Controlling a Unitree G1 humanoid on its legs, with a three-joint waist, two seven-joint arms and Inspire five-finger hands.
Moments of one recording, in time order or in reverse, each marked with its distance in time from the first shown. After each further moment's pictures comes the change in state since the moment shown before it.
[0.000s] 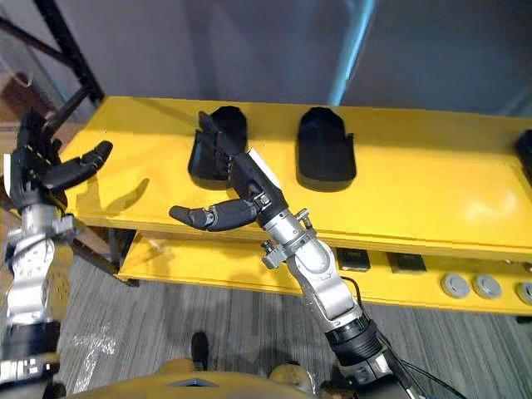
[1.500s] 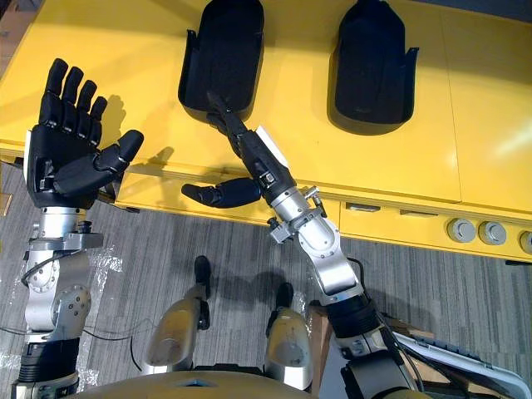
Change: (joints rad) left arm -0.012 -0.071 -0.112 -0.197 -0.144 -0.128 -0.259; right arm -0.129 0.024 -0.108 0.088 -0.148 0.009 -0.011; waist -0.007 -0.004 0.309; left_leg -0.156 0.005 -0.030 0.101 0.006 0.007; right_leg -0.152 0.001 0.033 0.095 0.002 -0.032
